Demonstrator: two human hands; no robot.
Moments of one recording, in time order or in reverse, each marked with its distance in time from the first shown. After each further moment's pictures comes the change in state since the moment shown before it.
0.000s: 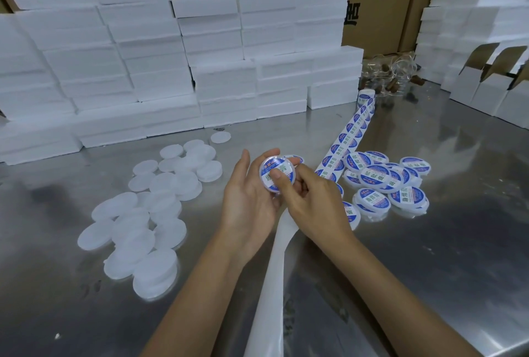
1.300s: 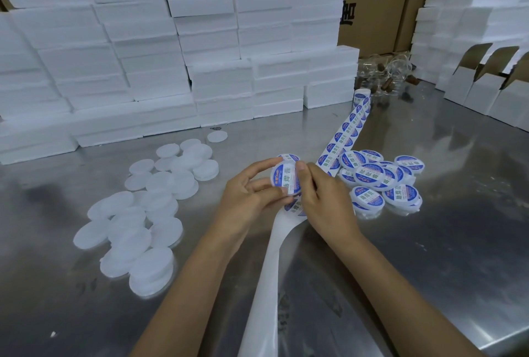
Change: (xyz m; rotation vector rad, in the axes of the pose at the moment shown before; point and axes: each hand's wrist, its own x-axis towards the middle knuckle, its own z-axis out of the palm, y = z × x) left_hand 0.000 -0.002 -0.013 0.553 0.044 0.117; right_hand 0.003 0.020 -0.011 -0.085 0.032 -0.018
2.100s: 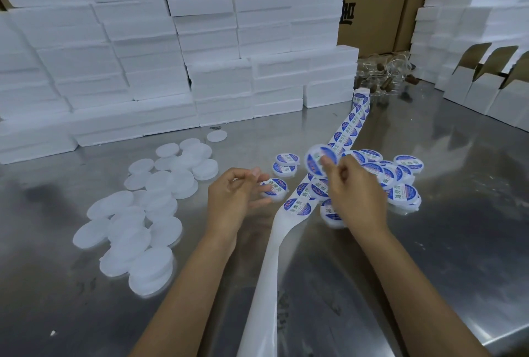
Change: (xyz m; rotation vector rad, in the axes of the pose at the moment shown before) left_hand 0.006 -0.011 -0.010 0.064 0.361 0.047; right_hand 0.012 0.031 -0.025 -0.214 0.111 0.211
